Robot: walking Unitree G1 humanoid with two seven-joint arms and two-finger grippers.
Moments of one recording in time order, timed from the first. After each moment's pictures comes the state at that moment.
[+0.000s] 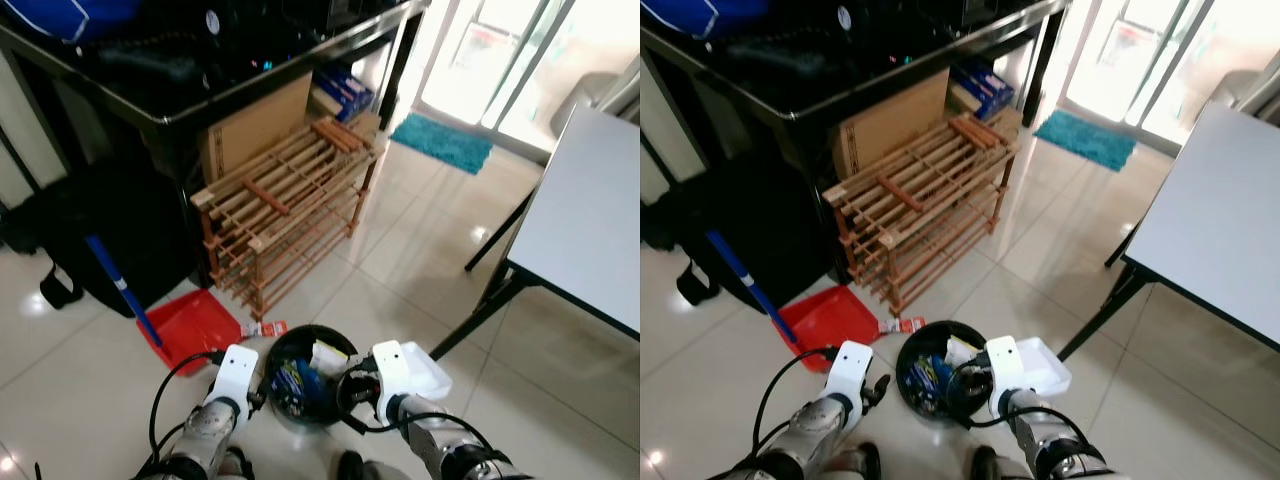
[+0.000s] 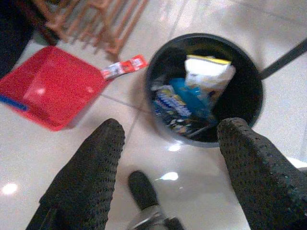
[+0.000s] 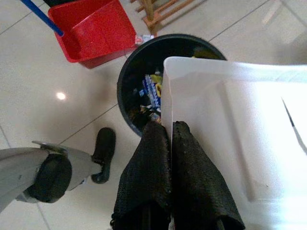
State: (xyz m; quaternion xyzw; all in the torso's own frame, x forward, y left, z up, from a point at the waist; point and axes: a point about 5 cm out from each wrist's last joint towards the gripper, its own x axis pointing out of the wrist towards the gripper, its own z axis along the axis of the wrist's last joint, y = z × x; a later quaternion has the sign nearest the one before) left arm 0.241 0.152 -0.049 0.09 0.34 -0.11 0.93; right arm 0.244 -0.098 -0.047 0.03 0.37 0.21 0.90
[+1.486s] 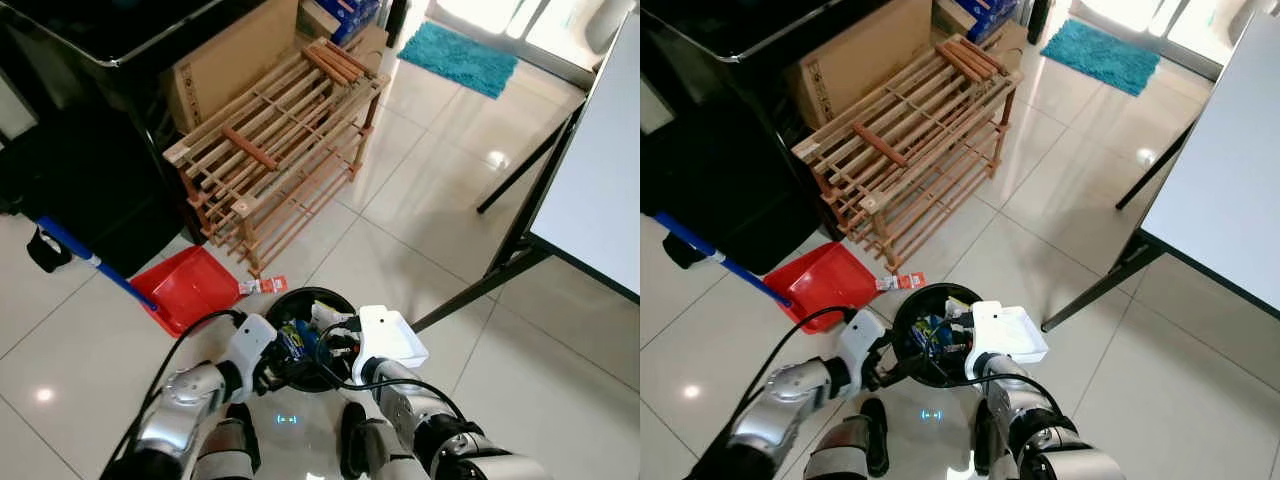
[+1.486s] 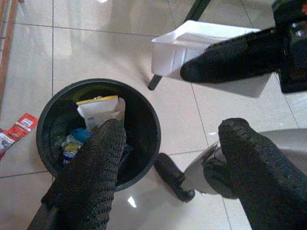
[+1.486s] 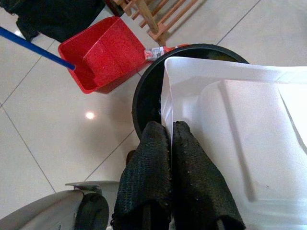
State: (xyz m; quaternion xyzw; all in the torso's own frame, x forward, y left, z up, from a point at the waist) left arm 0.258 0.150 0.015 0.09 0.22 -0.39 0.89; right arm 0.279 -0.060 -0.012 0.10 0.30 0.19 0.93
